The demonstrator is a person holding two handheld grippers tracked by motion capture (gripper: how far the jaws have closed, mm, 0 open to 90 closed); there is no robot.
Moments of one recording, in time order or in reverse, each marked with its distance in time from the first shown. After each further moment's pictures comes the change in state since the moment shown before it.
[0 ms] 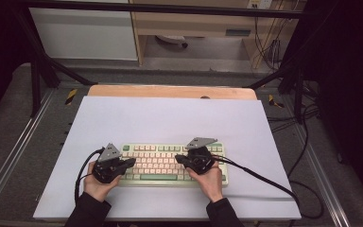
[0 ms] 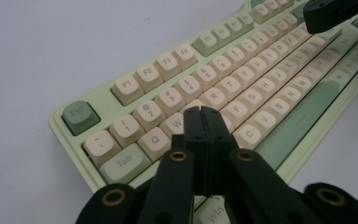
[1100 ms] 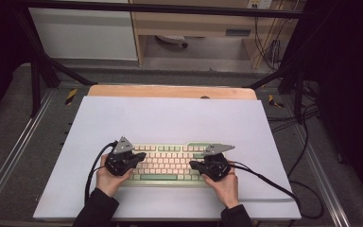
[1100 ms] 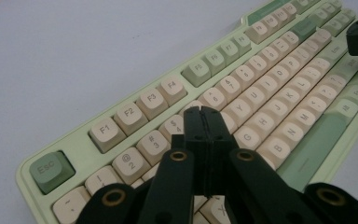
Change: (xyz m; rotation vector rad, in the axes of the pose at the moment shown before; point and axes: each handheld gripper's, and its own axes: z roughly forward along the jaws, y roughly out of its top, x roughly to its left) left arm -0.009 0.026 0.028 0.016 0.006 0.015; right arm -0.016 -0.031 -0.032 0.017 -0.015 0.023
